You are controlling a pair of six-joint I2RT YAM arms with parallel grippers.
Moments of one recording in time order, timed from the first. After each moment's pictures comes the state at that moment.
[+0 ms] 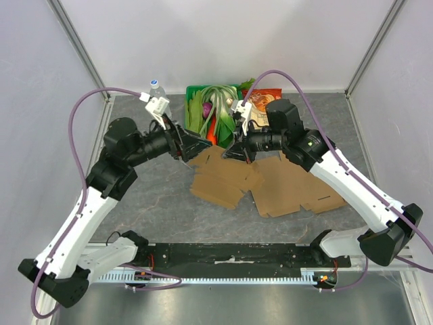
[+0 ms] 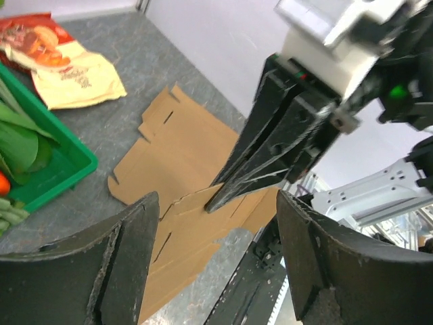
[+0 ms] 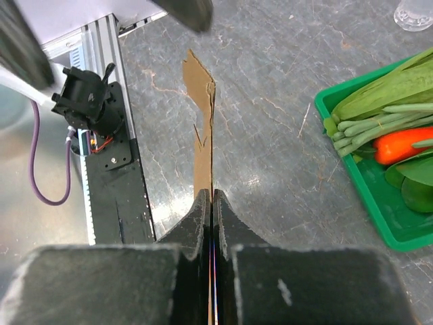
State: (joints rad) left arm -0.48 0.94 1.16 -0.27 0.52 -0.49; right arm 0.68 1.33 1.41 -0.54 -0.64 -0.06
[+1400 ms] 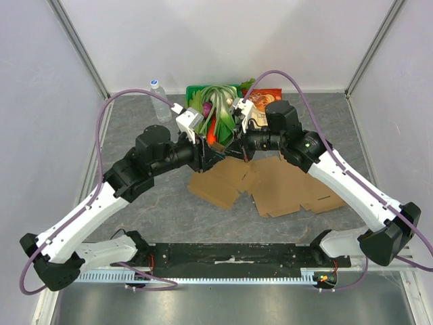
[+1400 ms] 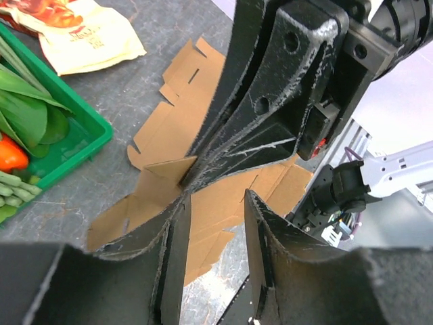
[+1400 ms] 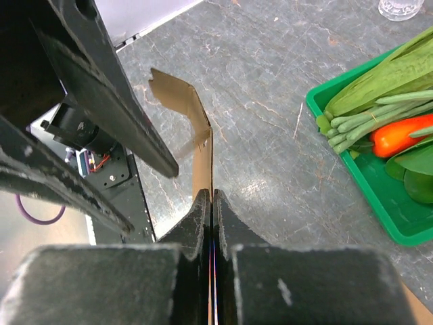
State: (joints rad) left arm -0.79 1.03 1.19 -0.40 0.18 -0.32; right arm 0.68 1.34 1.38 -0.47 -0.59 0.03
